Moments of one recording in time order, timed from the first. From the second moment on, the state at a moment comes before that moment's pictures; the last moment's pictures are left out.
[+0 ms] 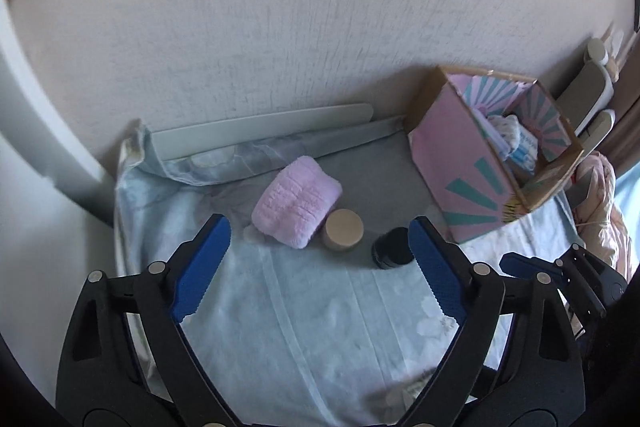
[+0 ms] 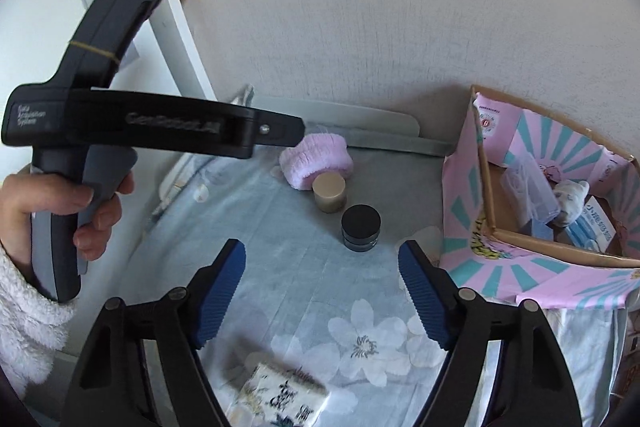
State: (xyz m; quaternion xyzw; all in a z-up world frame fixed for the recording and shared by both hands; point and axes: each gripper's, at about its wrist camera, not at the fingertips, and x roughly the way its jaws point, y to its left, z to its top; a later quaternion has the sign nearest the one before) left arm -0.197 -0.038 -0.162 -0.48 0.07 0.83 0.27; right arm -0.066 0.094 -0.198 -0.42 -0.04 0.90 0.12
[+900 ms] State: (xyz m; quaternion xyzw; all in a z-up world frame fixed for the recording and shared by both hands) left arm -0.254 -0.008 -0.249 -0.52 0.11 0.79 0.30; right arm -0.130 0.129 -0.261 -0.45 -0.08 0.87 0.18
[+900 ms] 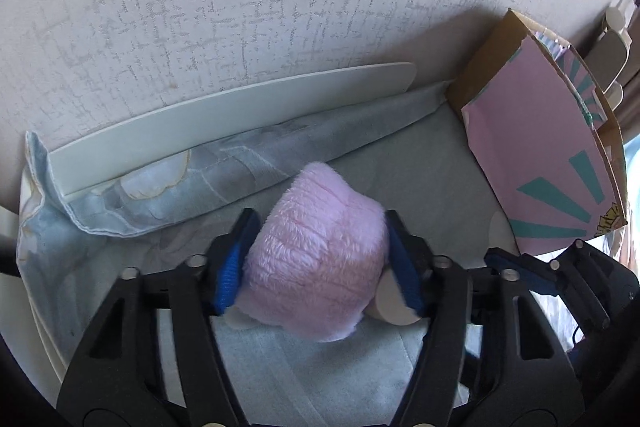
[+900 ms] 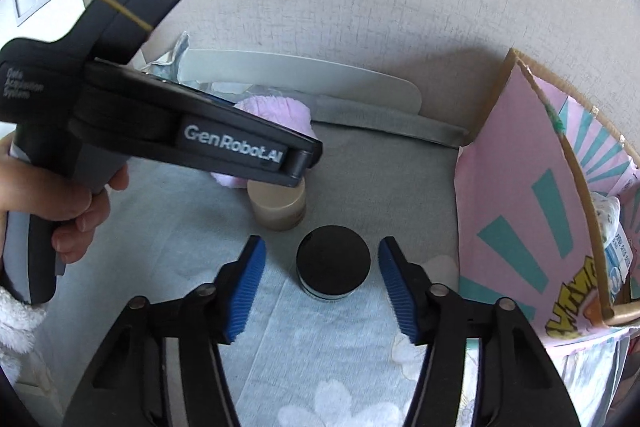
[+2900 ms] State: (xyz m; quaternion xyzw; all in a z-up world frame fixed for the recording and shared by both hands) left arm -0.082 0.077 -0.060 -0.45 -0.01 0.84 0.30; right arm 0.018 0.210 -0.044 -0.40 -0.02 0.90 0.18
